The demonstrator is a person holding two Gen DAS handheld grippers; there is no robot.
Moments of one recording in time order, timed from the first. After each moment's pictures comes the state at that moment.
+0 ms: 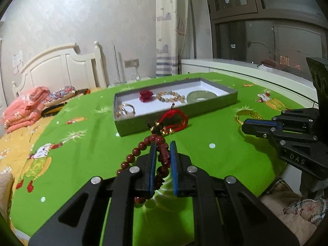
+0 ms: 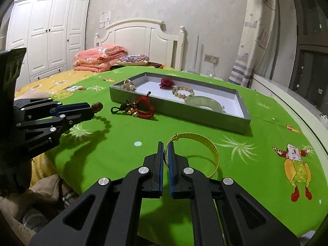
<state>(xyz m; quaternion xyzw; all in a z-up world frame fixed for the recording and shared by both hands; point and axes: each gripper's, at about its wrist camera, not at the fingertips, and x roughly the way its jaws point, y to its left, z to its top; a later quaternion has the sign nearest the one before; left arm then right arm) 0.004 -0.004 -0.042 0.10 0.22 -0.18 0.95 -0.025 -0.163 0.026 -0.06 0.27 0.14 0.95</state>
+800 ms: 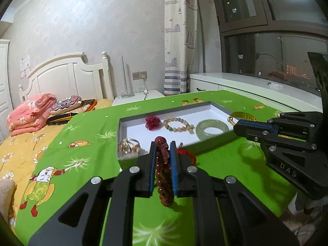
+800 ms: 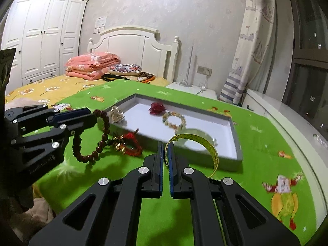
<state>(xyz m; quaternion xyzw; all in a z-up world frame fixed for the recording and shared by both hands) 0.045 -0.023 -0.007 0.07 0.19 -0.16 0.97 0.022 -0.151 0.067 -0.08 0.24 0.10 0.96</state>
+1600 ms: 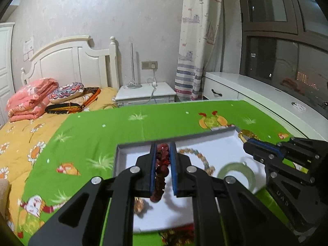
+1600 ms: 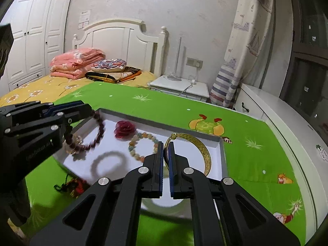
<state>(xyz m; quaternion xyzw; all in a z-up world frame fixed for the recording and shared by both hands) 0.178 -0.044 0.035 0.04 0.24 -0.12 0.96 0.139 -0.175 0.085 -0.07 0.27 0.07 0.96</state>
